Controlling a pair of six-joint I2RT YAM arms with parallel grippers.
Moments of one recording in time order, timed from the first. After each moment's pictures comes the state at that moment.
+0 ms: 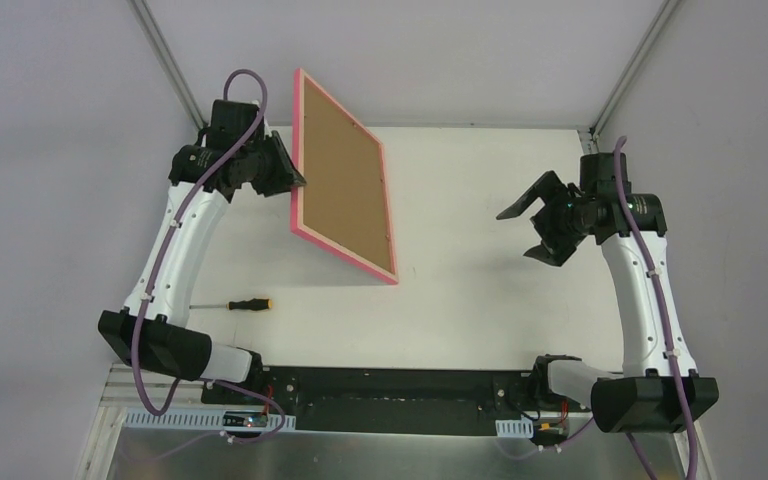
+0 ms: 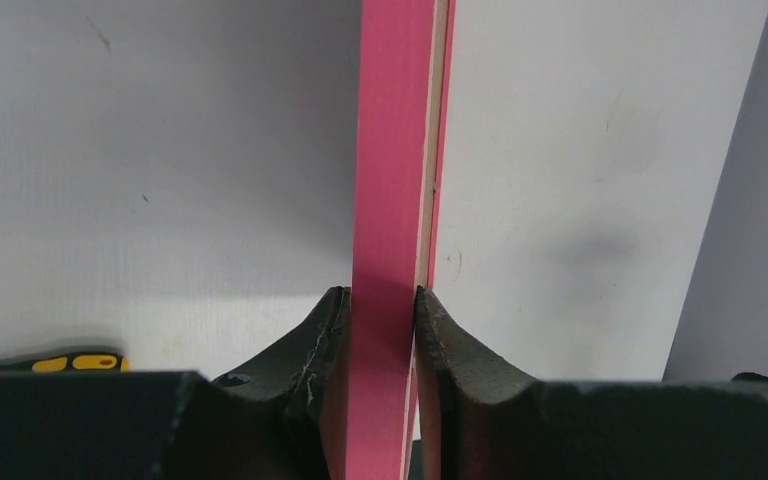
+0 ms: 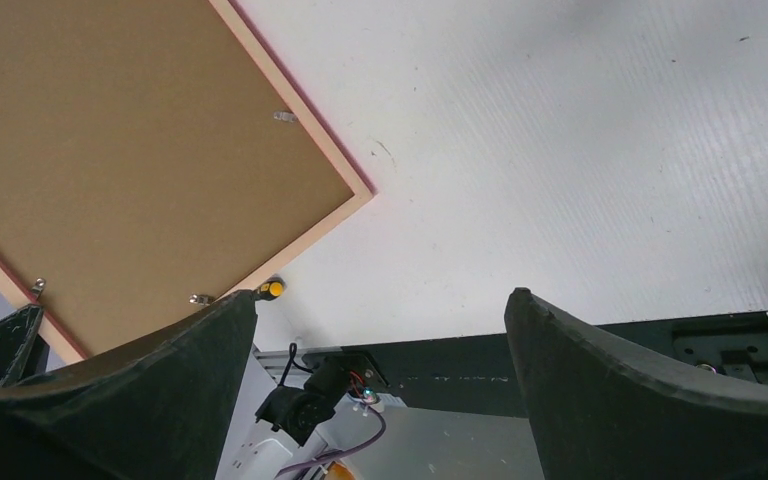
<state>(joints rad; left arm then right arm) -0.22 1.41 1.65 -1.01 0.09 -0.56 0.03 1.18 1.36 -1.21 -0.29 0.84</state>
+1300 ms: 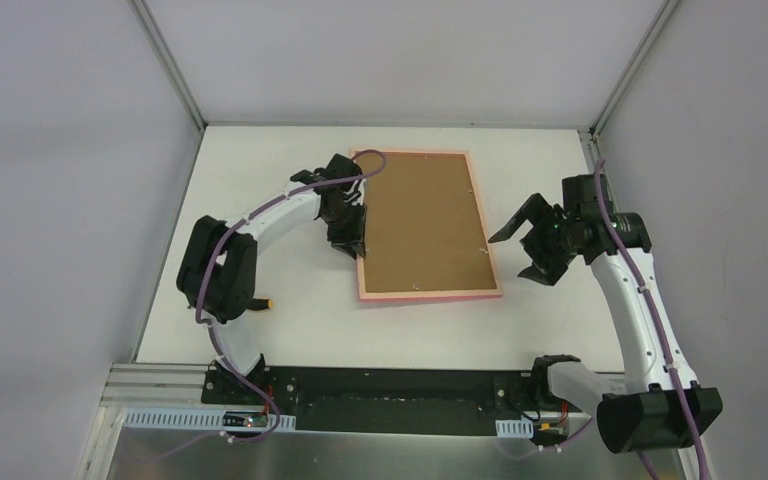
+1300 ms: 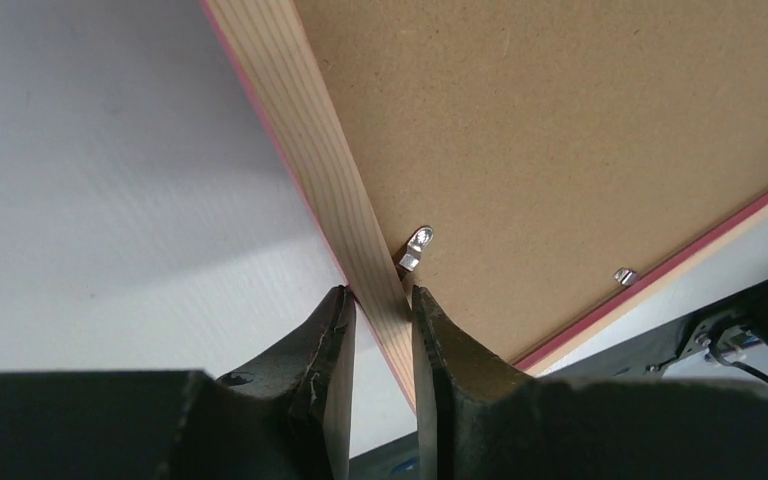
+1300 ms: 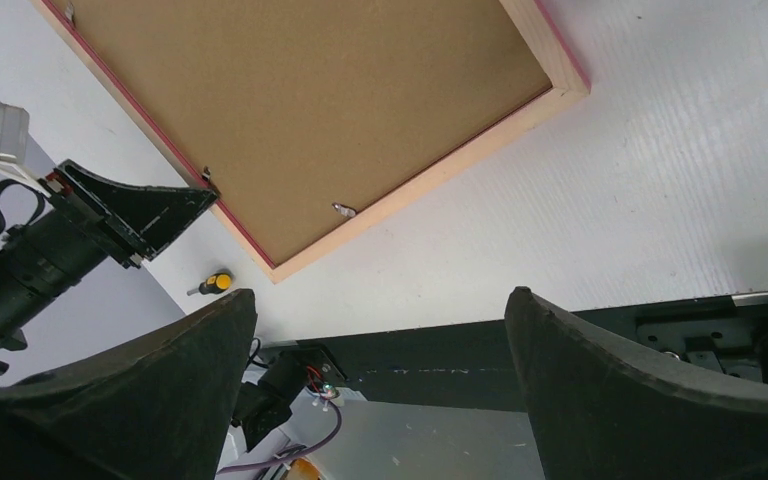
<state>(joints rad) -0.48 1.76 1.32 -0.78 0.25 -0.41 0.11 1.10 1.19 -1.17 -0.24 0.85</state>
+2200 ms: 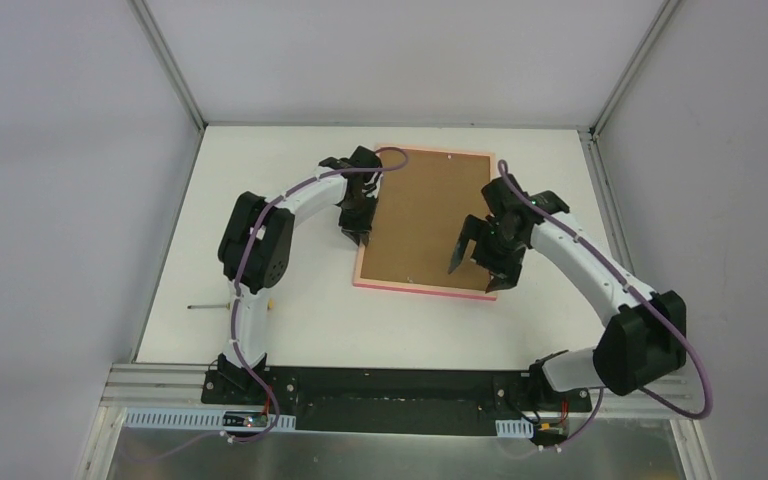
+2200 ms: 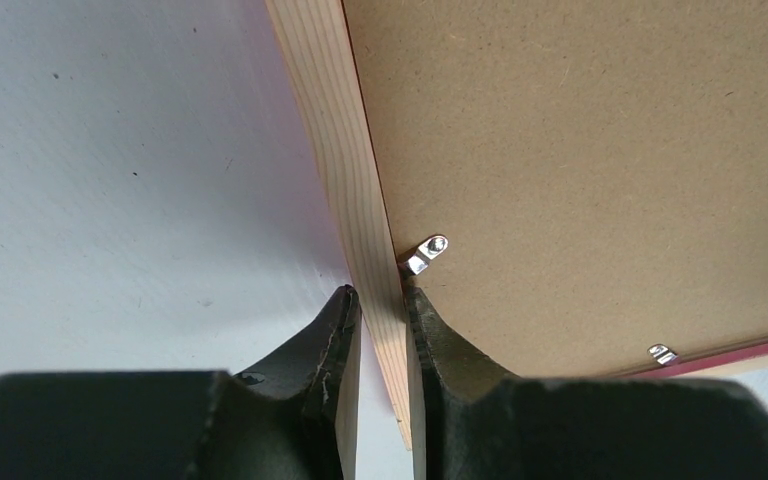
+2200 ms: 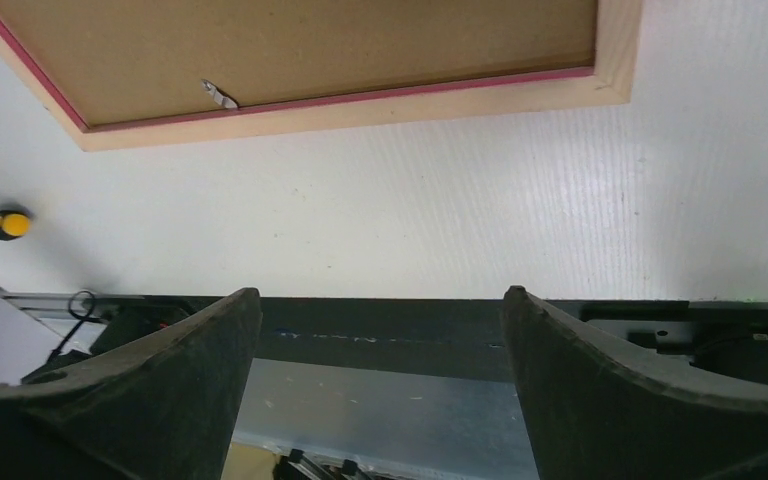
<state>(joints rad) -0.51 2.09 1.62 -0.83 0.10 -0.26 0.40 1.36 1.15 -1.12 -0.17 0.79</state>
